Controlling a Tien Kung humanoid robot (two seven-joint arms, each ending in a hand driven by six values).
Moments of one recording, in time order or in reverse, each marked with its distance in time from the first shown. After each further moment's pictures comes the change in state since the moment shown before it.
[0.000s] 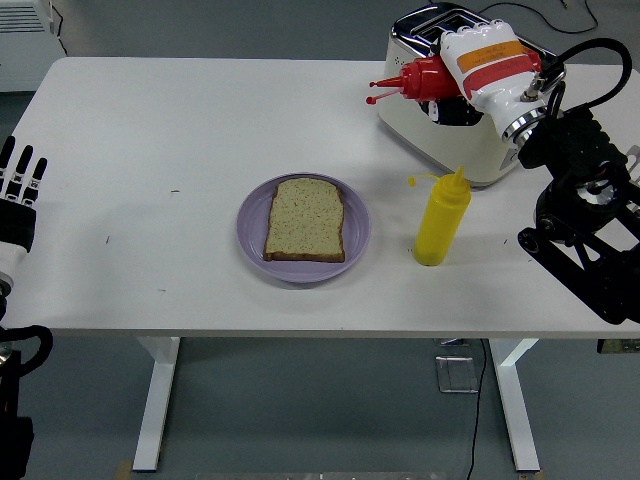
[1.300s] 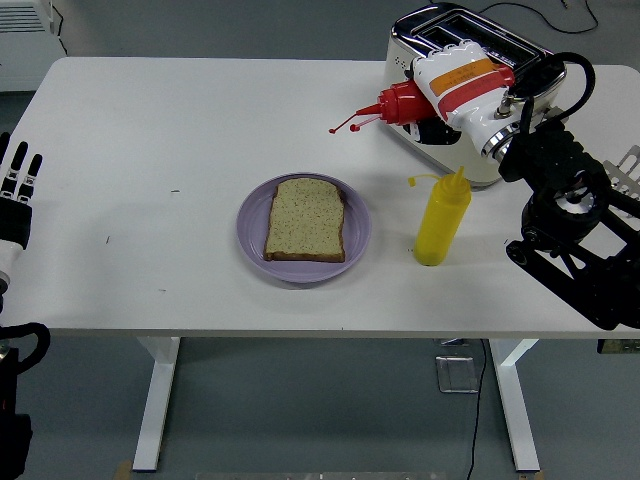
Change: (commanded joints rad) left arm -0.005 0.000 -0.012 0.000 0.000 0.000 -0.002; right arm 0.024 0.008 -0.101 -0.008 0.000 -0.001 0.014
